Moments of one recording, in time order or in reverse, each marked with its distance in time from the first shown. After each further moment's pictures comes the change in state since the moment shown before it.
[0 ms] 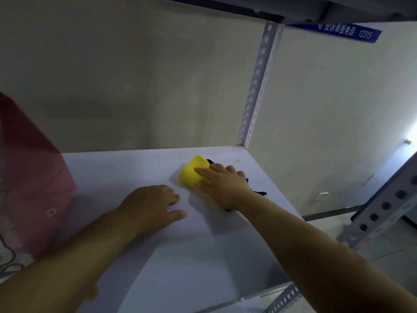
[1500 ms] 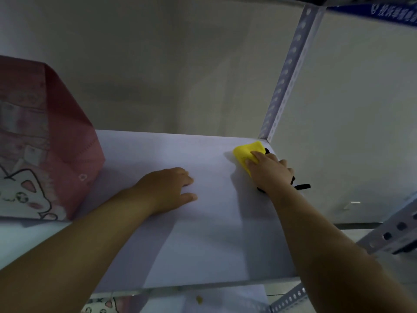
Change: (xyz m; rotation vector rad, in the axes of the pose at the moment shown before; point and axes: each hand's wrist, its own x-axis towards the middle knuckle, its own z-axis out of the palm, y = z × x) left_hand -0.014 0.013 -0.005 -0.142 -0.035 -0.139; right_hand 0.005 0.048 -0.003 0.063 0.068 0.398
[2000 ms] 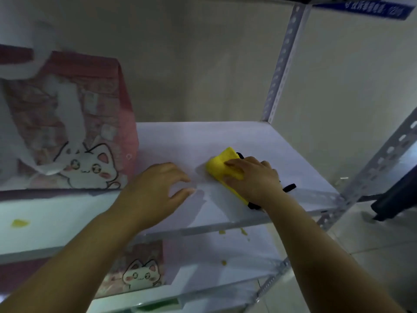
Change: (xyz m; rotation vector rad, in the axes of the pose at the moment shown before) left_hand -0.139 -0.043 0.002 -0.183 0.411 0.177; right_hand -0.165 -0.066 -0.008 0.094 -0.044 -0.229
